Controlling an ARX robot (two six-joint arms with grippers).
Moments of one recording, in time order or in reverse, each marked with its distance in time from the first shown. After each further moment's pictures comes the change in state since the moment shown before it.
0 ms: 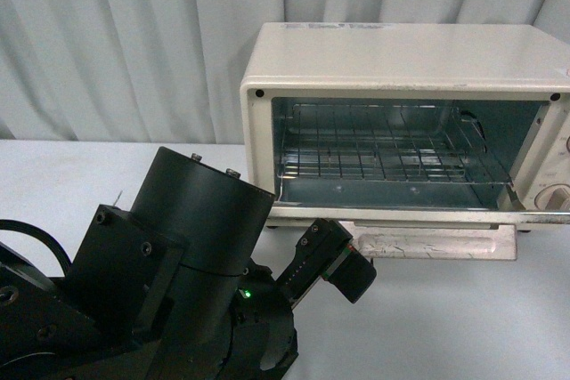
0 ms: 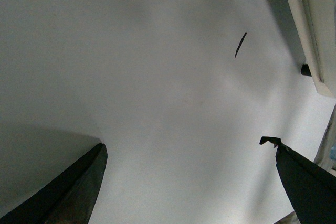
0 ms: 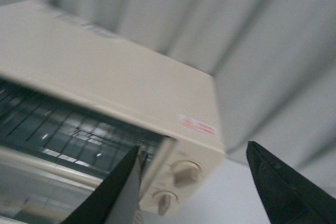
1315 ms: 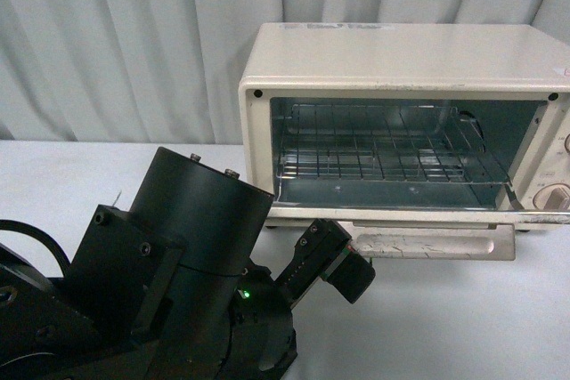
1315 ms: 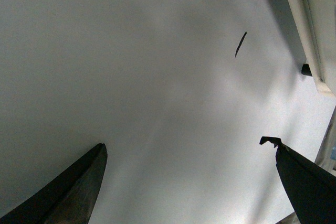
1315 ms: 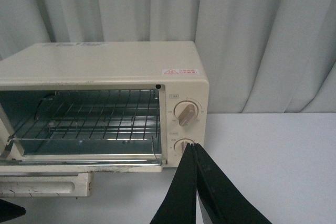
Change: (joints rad) left arm 0.000 0.000 0.000 0.000 -0.001 0.000; right arm -0.204 -0.615 -0.367 -0.178 -0.117 0.433
